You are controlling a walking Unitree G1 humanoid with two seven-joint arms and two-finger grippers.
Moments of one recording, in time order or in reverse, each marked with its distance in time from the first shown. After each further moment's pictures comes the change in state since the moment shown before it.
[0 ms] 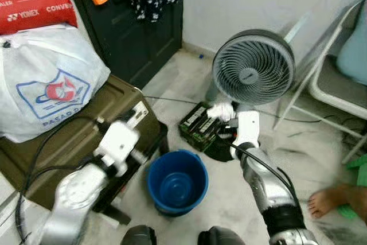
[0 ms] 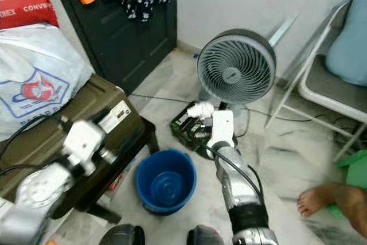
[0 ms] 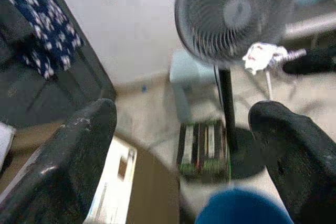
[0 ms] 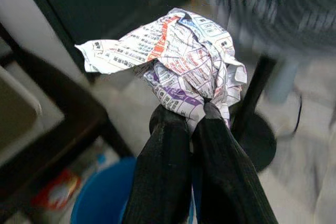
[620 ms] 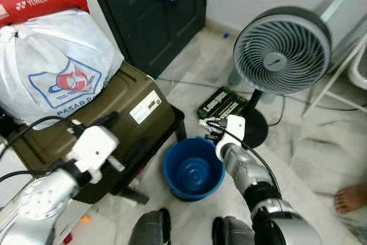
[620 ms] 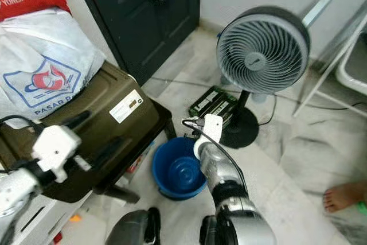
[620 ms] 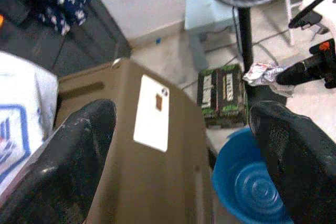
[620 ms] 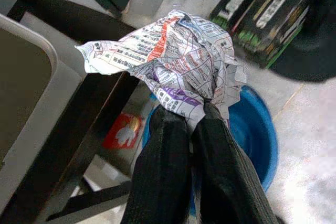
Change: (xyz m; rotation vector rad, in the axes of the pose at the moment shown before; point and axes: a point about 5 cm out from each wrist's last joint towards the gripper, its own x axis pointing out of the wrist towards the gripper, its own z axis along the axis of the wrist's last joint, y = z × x) left arm -0.032 0.021 0.012 0.053 0.052 0.006; right arm 0.030 0.027 -0.020 0.251 0.207 -0.027
